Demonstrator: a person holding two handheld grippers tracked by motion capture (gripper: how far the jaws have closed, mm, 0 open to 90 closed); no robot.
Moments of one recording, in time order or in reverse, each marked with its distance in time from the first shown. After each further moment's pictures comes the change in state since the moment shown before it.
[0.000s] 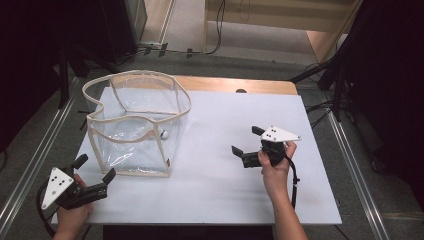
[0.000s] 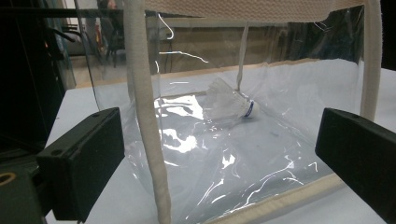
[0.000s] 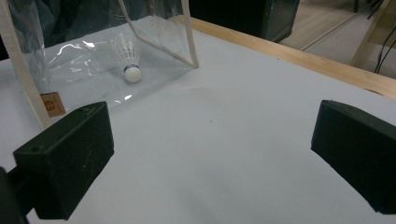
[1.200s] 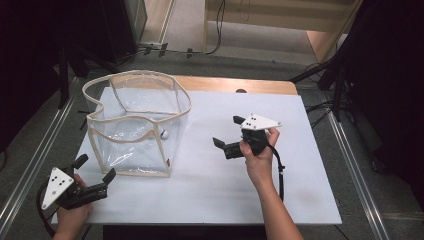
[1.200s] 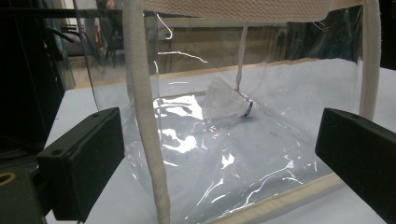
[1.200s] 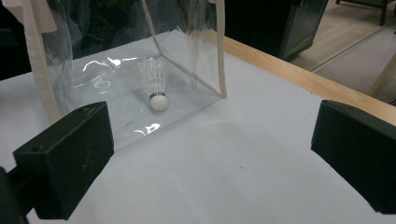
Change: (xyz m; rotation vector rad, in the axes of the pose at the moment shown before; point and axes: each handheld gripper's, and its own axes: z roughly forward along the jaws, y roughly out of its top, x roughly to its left) left arm 0.000 0.000 0.000 0.001 -0.004 0.004; right arm 0.024 0.042 0.033 -0.004 0.067 -0.057
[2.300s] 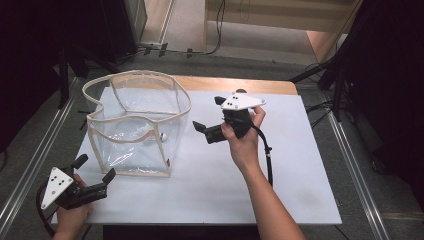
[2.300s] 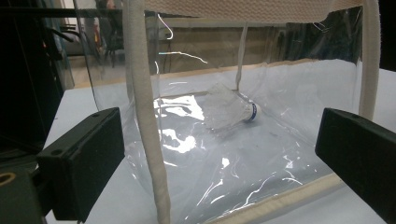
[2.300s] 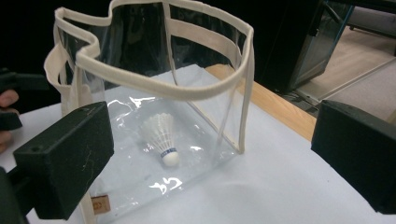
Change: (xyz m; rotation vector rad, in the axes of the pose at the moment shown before) left arm 0.001 0.000 0.000 -0.001 -0.003 -0.003; right arm 0.022 0.070 0.020 -0.039 0.040 -0.084
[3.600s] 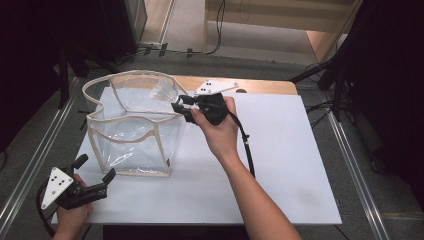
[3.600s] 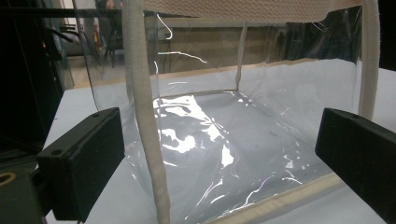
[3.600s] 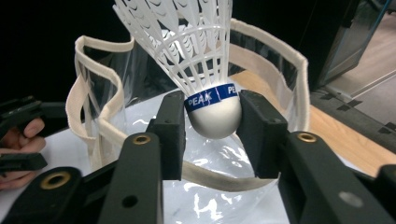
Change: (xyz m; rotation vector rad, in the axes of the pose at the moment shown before) left arm 0.000 0.000 0.000 0.000 -0.001 0.000; right arm 0.018 0.041 0.045 0.016 0.096 0.052
